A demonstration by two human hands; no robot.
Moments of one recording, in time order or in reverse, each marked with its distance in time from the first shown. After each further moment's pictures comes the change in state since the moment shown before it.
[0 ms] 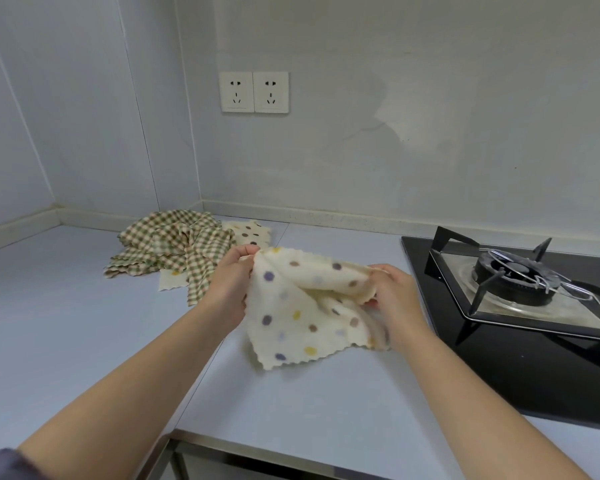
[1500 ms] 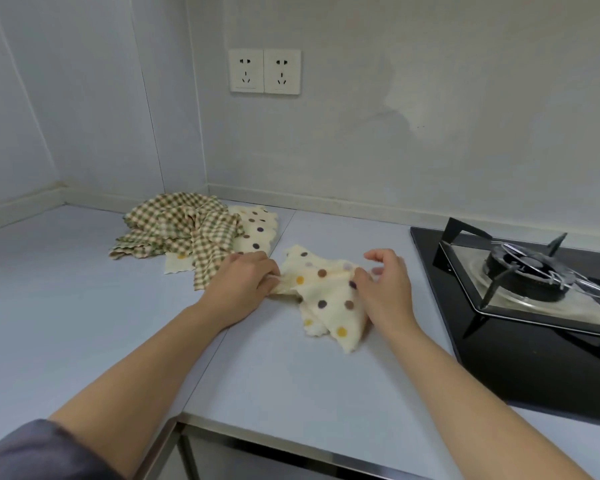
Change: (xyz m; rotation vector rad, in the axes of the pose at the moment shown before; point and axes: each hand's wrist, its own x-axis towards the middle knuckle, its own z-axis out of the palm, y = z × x) left_hand 0.041 -0.043 -0.044 1.319 -0.202 0.936; right_hand -0.004 0.010 0.022 -0.367 0.076 -0.247
